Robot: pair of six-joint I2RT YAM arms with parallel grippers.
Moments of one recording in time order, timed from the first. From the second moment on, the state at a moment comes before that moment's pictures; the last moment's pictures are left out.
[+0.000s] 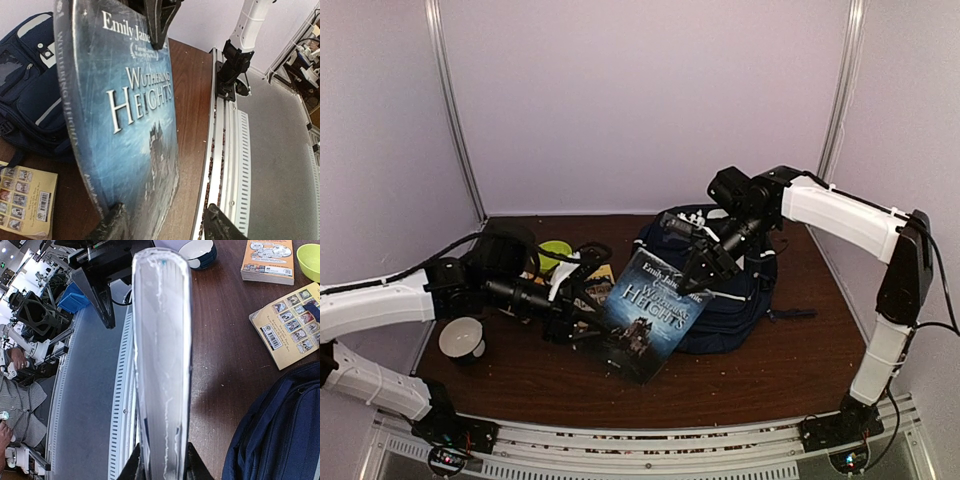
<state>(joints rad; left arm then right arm) -0.88 1.17 0.86 -0.26 0.54 0.01 0.64 1.80 1.68 -1.16 -0.97 -0.58</state>
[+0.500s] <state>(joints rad) -0.88 1.20 0.94 -0.37 0.50 0.09 0.64 1.76 1.68 -1.17 -0.98 -0.60</state>
